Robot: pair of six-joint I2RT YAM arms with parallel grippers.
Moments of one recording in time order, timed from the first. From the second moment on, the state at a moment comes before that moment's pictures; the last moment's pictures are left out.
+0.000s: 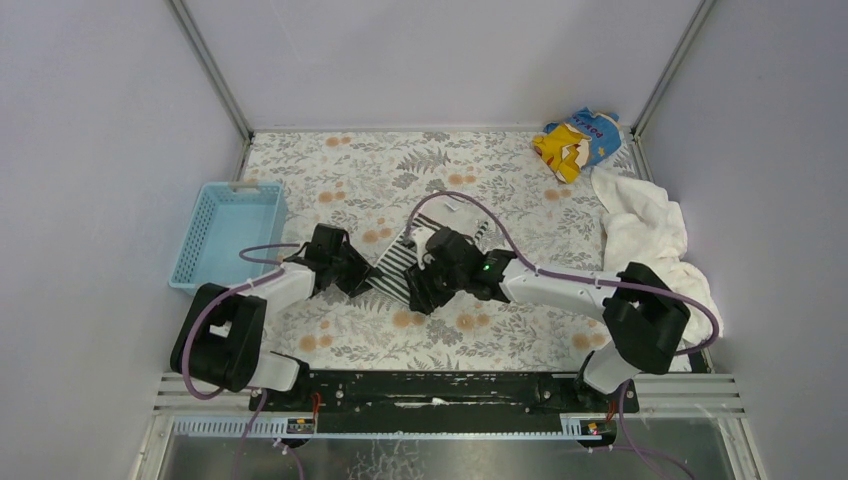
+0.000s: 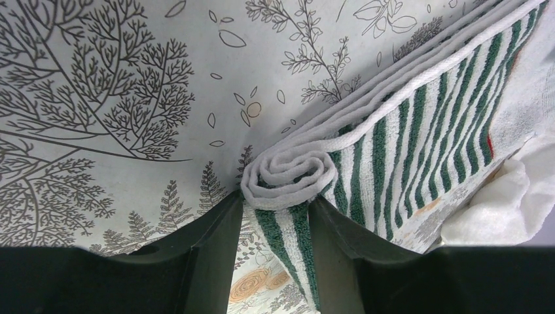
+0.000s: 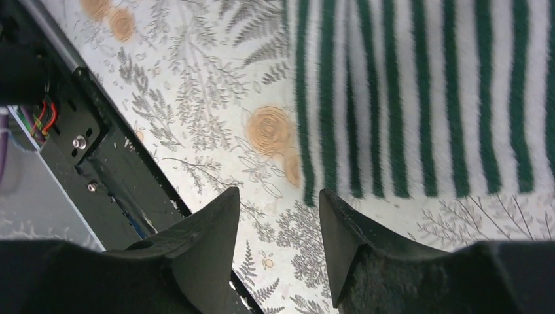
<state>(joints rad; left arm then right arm) -0.26 1.41 0.55 -0.14 0.20 -1.11 0.94 1.57 0.97 -0.24 -0.21 0.33</state>
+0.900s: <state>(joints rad) -0.26 1.43 0.57 -0.16 0.20 -1.10 1.10 1.79 1.06 -0.24 0.07 0.08</state>
